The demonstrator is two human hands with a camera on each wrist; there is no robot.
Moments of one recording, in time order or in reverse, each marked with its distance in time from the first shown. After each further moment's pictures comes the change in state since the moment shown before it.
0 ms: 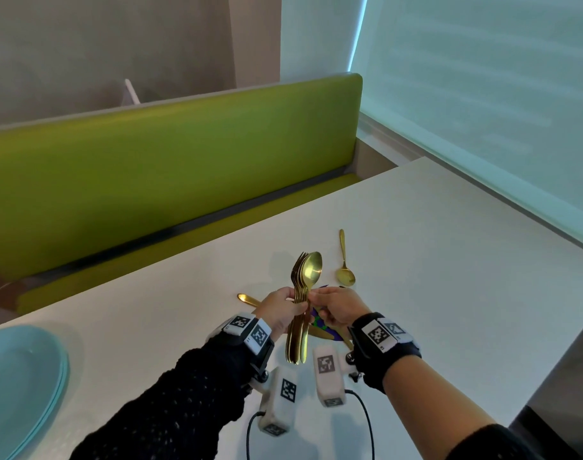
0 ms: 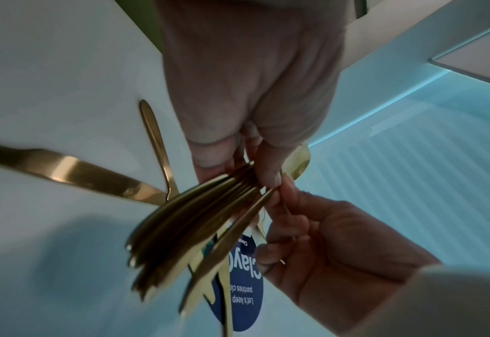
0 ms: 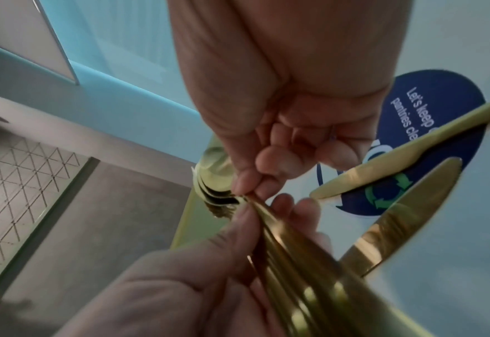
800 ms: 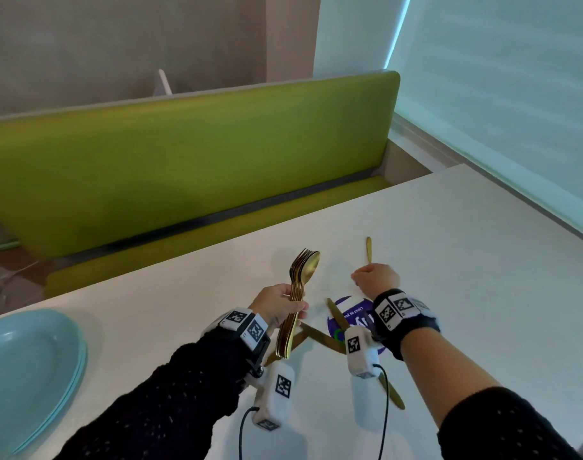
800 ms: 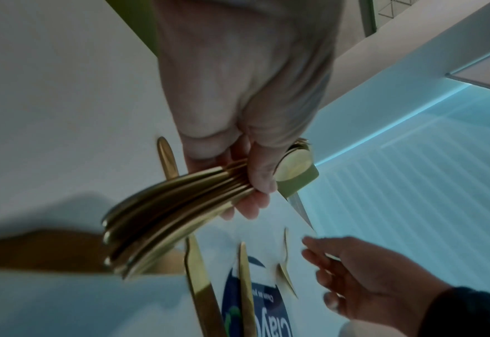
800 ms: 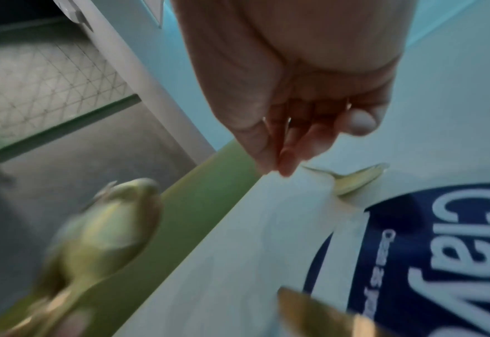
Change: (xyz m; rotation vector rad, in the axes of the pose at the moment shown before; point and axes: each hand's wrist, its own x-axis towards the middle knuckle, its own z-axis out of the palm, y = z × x) left_hand 0.012 0.009 -0.044 -0.014 0.083 0.014; right_hand 0.061 -0.041 -0.024 -0.682 0.390 -0.089
